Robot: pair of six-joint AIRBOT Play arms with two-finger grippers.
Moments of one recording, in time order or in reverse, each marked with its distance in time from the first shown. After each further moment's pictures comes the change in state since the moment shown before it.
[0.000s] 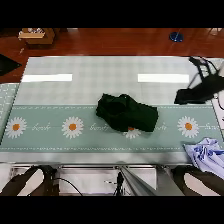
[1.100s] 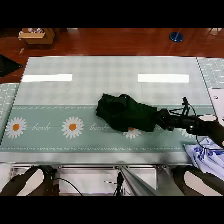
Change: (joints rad) left arm 0.000 -0.012 -0.003 0.003 -0.005 0.000; right arm -0.086 -0.027 -0.735 1.047 -0.608 -0.349
